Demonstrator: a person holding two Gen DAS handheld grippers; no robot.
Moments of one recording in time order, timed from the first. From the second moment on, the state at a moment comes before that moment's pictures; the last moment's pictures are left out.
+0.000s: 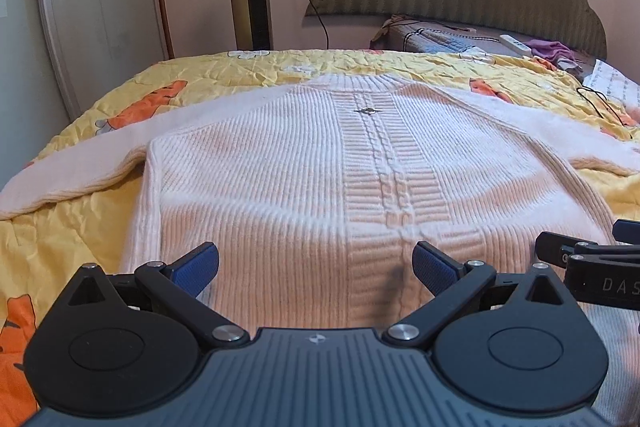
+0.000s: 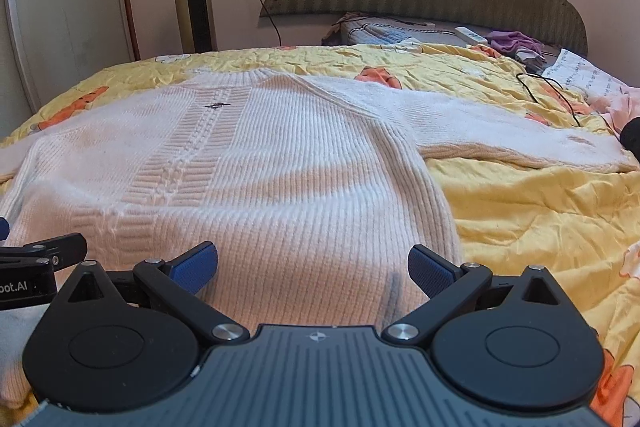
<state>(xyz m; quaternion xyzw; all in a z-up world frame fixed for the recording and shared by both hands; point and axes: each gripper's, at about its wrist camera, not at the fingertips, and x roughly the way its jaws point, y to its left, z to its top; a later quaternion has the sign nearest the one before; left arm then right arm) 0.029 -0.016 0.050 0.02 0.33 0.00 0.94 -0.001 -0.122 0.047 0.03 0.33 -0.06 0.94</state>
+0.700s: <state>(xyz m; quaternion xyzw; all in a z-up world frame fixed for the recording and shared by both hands) 0.150 -0.039 0.052 -0.03 0.36 -0.01 0.93 0.113 -0.226 0.078 0.04 0.30 -0.12 0.95</state>
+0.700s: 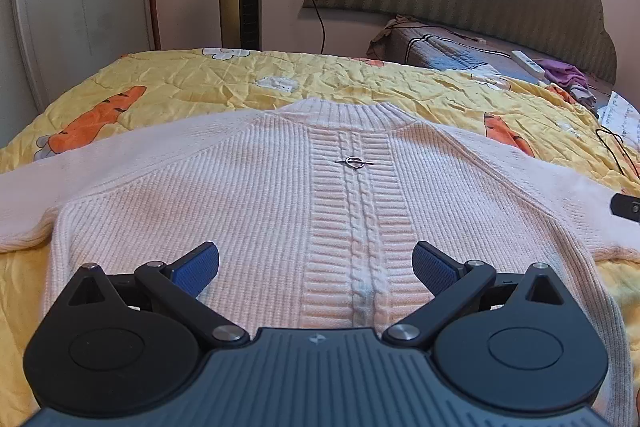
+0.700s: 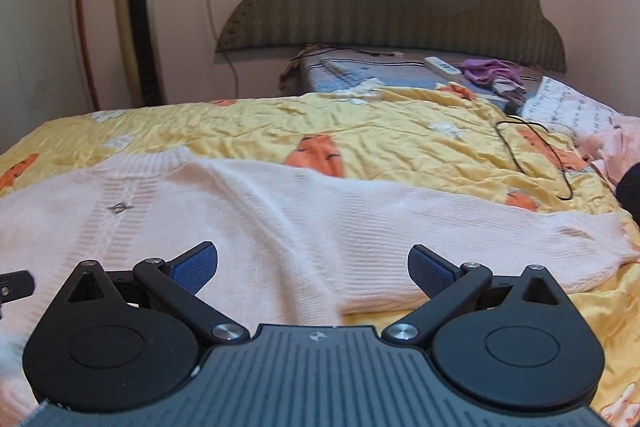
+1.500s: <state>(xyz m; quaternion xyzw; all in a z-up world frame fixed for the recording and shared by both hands) 0.147 -0.039 0.035 -0.01 0.39 0.01 0.92 0.035 -0.574 -0.006 0.51 0.22 -0.27 0.79</state>
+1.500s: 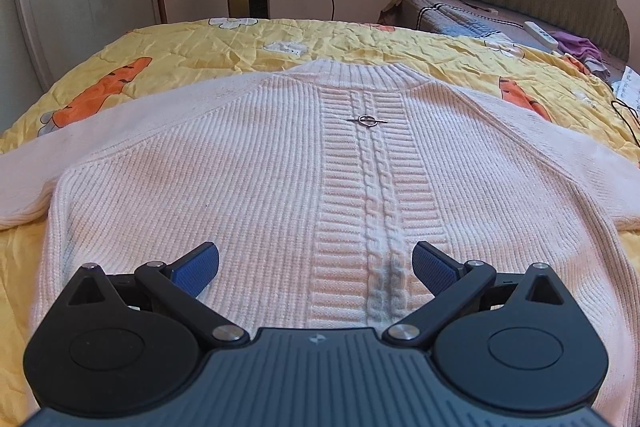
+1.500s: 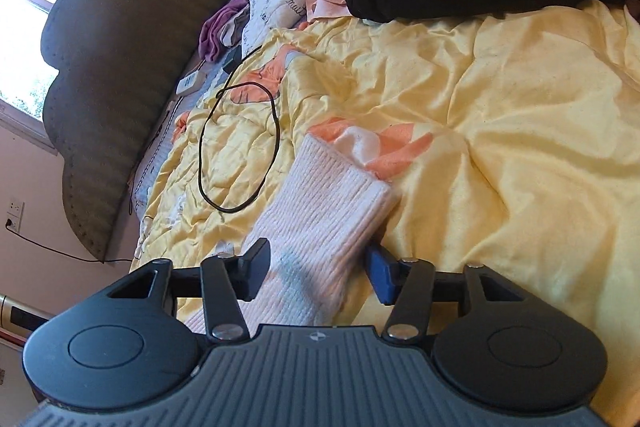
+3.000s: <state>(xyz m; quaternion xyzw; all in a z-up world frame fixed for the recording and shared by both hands) 0.228 -0.055 0.009 -0.21 0.48 -0.15 0.84 0.069 -0.276 0.014 0.49 0.29 0.09 0.82</state>
